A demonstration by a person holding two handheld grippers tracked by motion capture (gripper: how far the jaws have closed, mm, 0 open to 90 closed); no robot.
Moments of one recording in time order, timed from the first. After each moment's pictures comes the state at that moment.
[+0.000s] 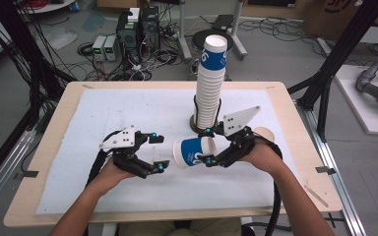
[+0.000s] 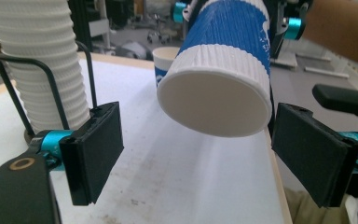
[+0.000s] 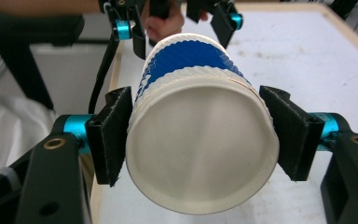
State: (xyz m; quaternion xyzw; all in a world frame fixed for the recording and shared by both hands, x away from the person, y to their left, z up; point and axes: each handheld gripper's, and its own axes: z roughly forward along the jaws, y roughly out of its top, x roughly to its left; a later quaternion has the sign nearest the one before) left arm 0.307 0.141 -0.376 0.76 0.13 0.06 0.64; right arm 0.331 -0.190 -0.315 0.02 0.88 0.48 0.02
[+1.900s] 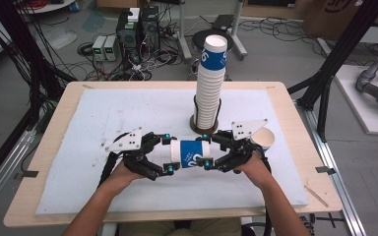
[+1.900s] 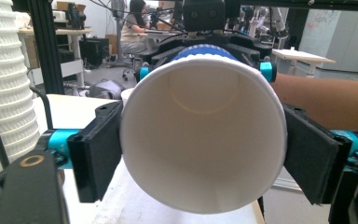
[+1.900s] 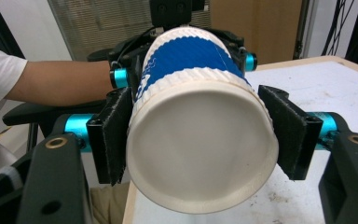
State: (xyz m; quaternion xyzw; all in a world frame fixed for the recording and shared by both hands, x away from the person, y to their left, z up) left arm 0.307 0.115 -0.379 0.71 0.07 0.03 0.70; right arm 0.329 -0.196 -0.360 0.05 0.78 0.62 -0.05
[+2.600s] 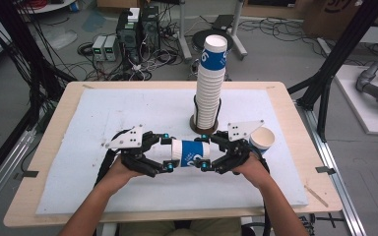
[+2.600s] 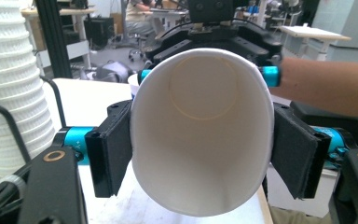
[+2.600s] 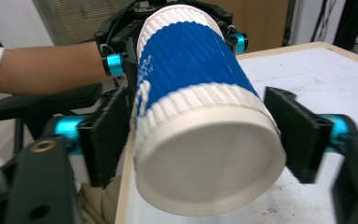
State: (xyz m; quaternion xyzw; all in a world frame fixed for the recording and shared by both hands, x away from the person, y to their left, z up) left arm 0.306 0.118 -0.365 0.75 0.08 0.04 0.65; right arm 0.325 -0.189 -0.360 0.07 0.79 0.60 -0.03
